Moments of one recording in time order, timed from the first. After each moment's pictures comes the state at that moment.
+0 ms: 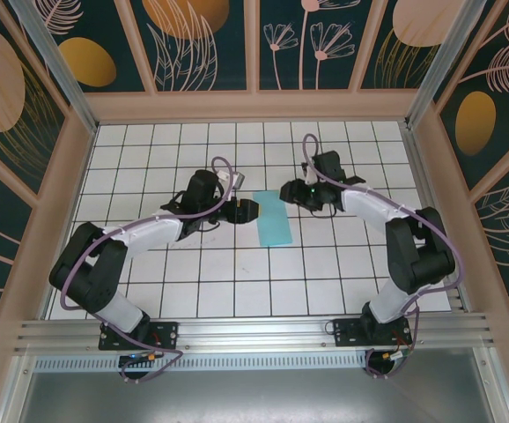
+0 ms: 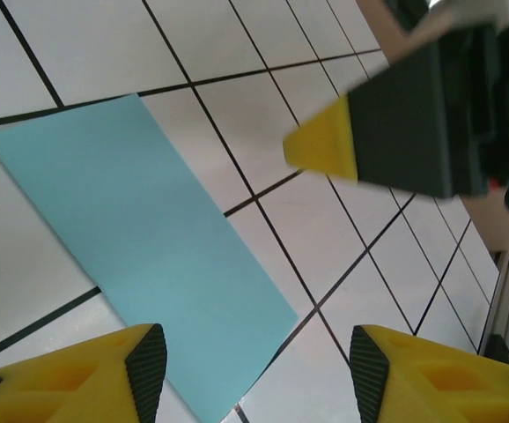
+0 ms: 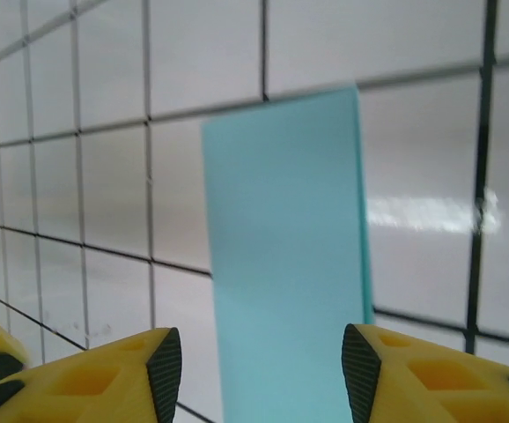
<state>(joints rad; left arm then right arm) -0.58 1.58 0.85 0.15 0.50 -0.51 0.38 1.64 1.00 -0.31 -0.43 0.57</state>
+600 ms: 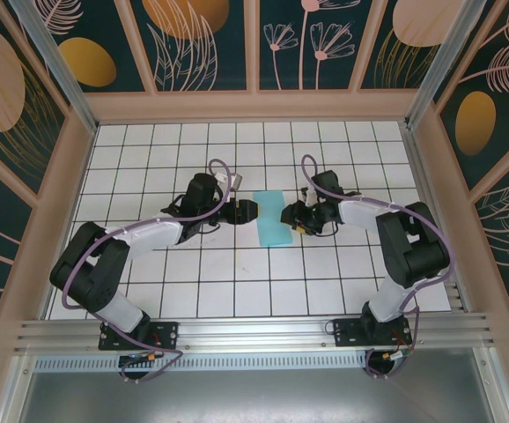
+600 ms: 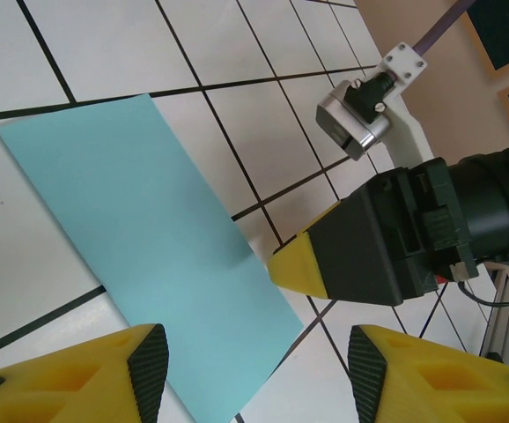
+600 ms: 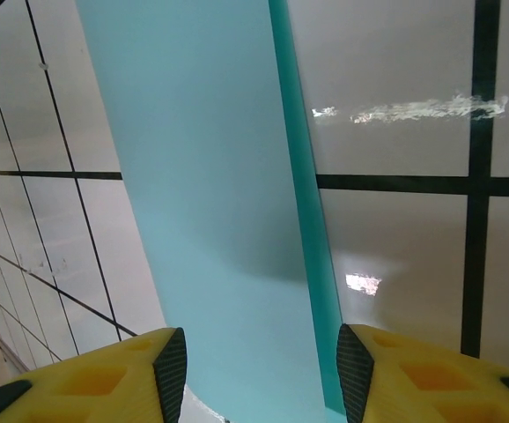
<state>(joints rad) -0.58 1.59 0.81 0.21 0.48 -0.56 0.38 1.70 0.87 -0.27 -0.56 0.63</state>
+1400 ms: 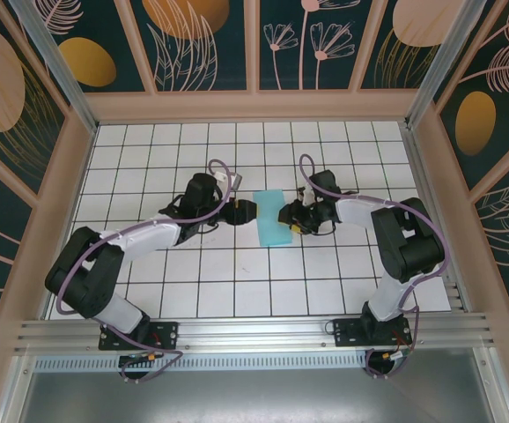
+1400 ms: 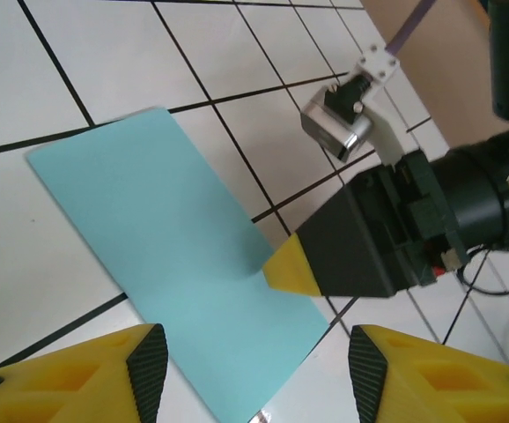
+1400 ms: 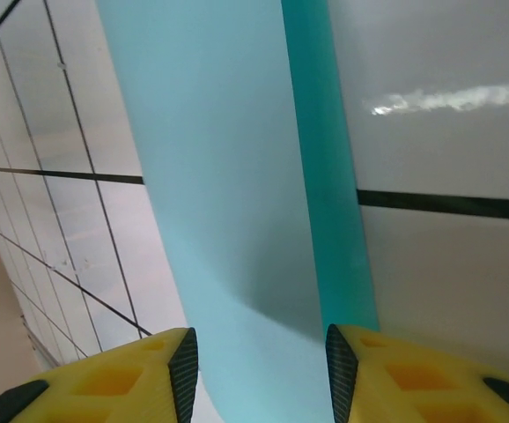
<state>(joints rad) -0.60 1.54 0.81 0.15 0.41 -0.46 0.38 1.74 0.89 -0.23 -0.62 0.67</state>
